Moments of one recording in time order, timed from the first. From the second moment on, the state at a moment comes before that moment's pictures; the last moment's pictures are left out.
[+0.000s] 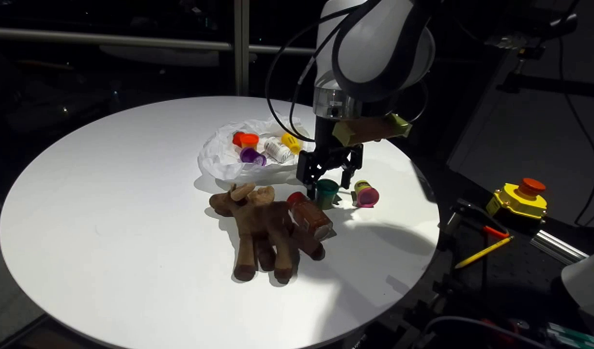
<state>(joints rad) 0.08 0.43 0.00 -2.36 0.08 2.66 0.39</state>
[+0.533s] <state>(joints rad) 0.12 0.43 -0.04 -2.36 0.08 2.71 0.39</state>
